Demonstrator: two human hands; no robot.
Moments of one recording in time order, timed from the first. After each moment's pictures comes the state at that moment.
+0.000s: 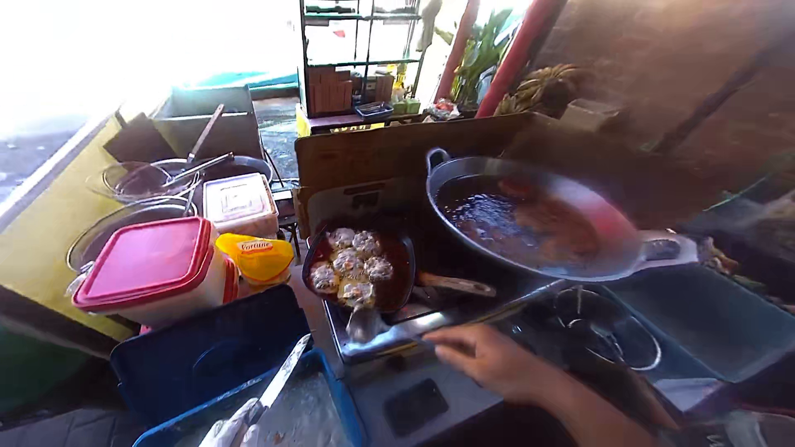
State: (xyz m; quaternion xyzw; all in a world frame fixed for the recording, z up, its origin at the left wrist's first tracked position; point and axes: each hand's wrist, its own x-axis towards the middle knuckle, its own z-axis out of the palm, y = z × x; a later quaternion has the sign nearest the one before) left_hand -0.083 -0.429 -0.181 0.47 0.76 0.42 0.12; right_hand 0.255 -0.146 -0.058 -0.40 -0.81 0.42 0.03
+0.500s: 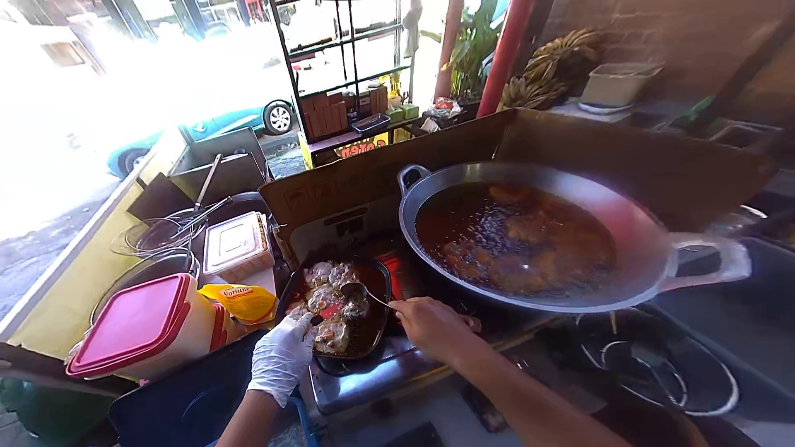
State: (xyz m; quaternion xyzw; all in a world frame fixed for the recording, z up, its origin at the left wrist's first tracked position) left_hand -0.026 -0.148 -0.101 0.56 0.83 0.04 0.02; right_hand 0.234 -0.019 -0.083 -0.43 -0.88 0.22 0.00
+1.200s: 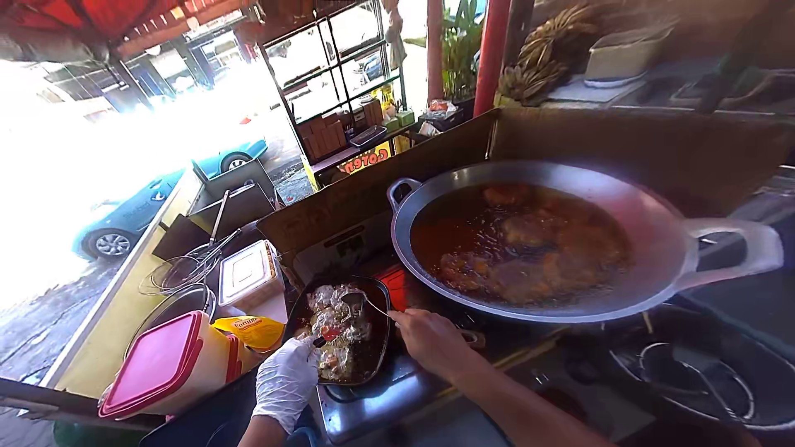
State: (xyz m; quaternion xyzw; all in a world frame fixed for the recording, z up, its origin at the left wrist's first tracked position) left_hand 0.004 -0.132 -0.058 0.53 0.85 -0.06 0.02; right_hand 0.242 -0.001 -0.092 -0.43 -0.87 0.24 0.05
